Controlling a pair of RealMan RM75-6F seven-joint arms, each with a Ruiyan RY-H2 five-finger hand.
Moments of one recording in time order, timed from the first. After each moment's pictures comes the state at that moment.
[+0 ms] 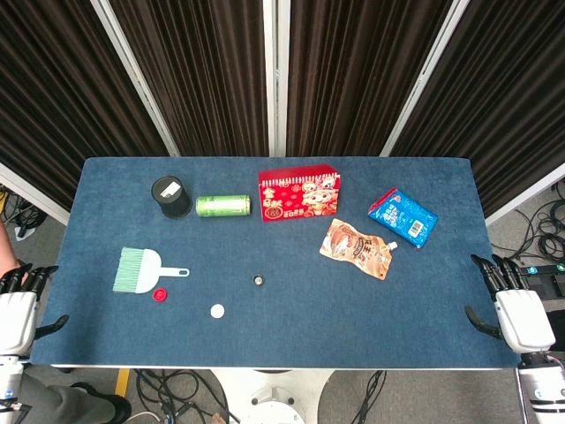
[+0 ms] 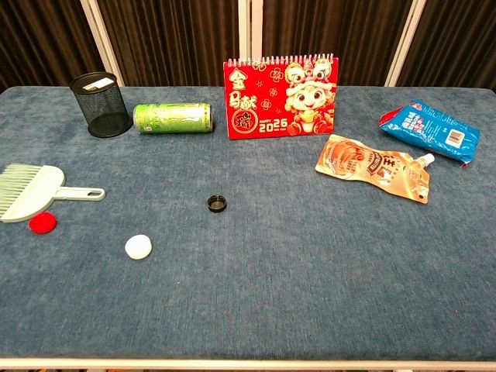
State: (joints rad) left arm -0.05 -1.15 -0.04 -1.65 1.41 1.52 0.21; right arm 0.11 -1.07 0.04 -1.61 -1.56 1.44 0.10
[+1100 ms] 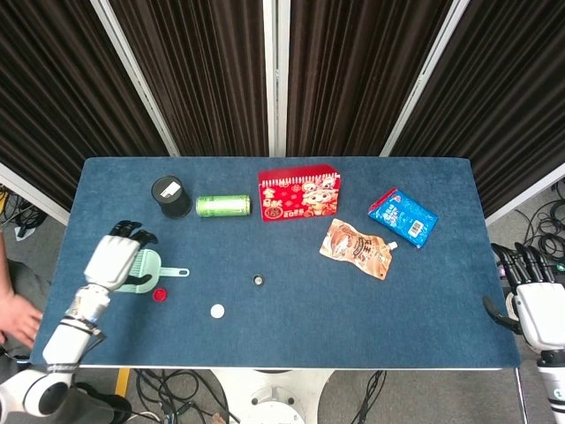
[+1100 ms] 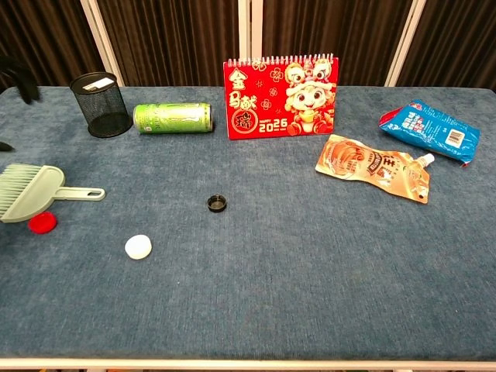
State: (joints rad) left arm -0.45 -1.28 -0.17 -1.60 1.31 1.06 0.30; right arm 0.10 -1.00 0.06 -1.64 -1.57 1.51 0.08
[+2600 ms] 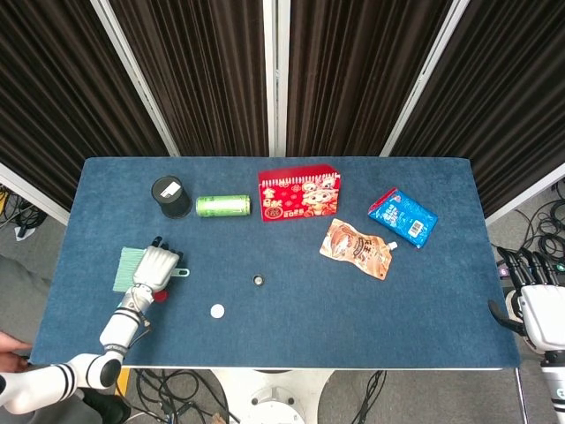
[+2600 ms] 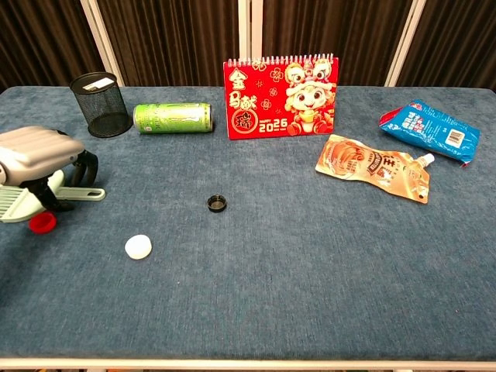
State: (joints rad) left arm -0.60 -1.61 -0.07 -1.25 1.08 0.93 0.59; right arm 0.10 -1.00 0.06 -1.63 -1.52 1.46 0.09
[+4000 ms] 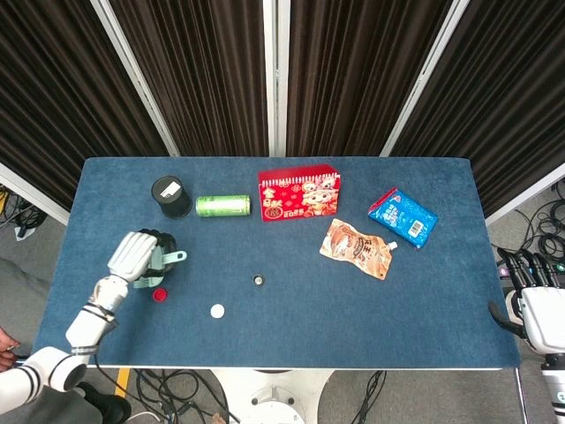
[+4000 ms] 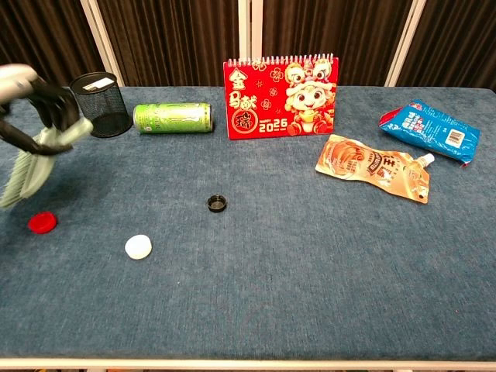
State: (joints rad) left arm -0.55 -1.46 -0.06 -1.23 1.45 1.14 -0.31; right arm 0.09 -0.98 0.06 -1.67 -1.52 1.47 0.06
